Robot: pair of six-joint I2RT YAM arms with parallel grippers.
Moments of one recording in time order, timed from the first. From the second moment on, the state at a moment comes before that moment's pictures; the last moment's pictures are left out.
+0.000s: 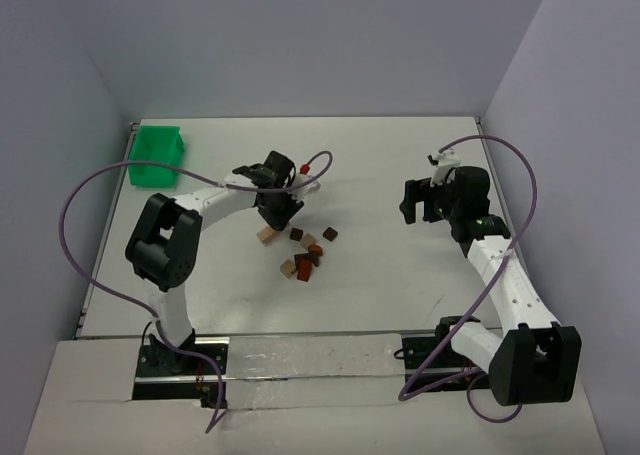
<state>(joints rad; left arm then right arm) -0.58 1.90 1.34 -0.61 0.07 0.30 0.01 1.05 0.77 -0.31 -0.28 -0.08</state>
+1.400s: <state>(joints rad) -0.82 2.09 1.54 -0.67 -0.23 -0.59 0.01 1.07 0.77 -0.31 -0.26 -0.08</state>
